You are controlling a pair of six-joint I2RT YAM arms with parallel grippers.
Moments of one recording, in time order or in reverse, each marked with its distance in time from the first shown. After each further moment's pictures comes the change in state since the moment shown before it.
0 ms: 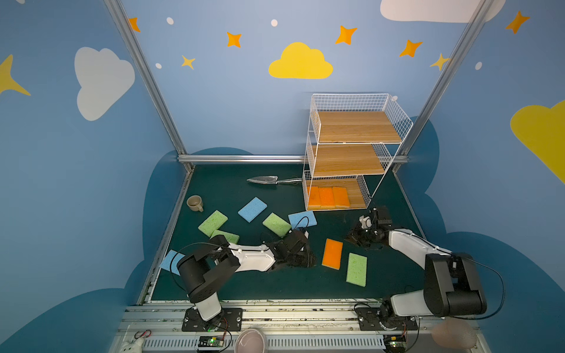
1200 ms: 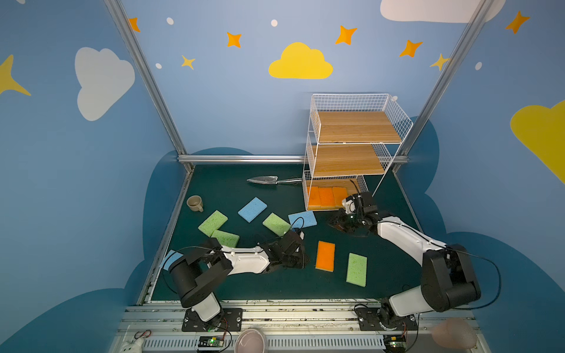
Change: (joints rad) left arm -0.003 0.008 -0.061 0.022 0.000 0.018; right arm 0.132 -0.004 0.183 0.004 -0.012 0.015
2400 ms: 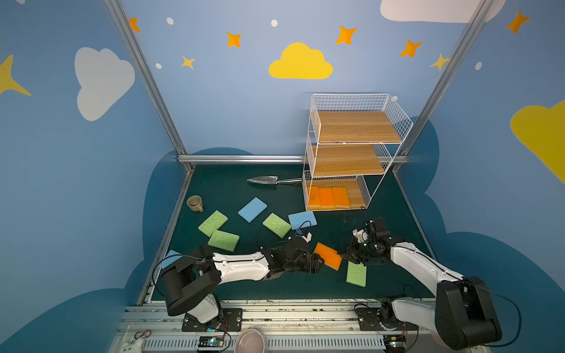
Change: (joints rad) left arm -0.086 -0.164 -0.013 -0.030 -0.129 -0.031; right arm -0.054 -0.178 -0.303 -0.142 -0.087 -0.002
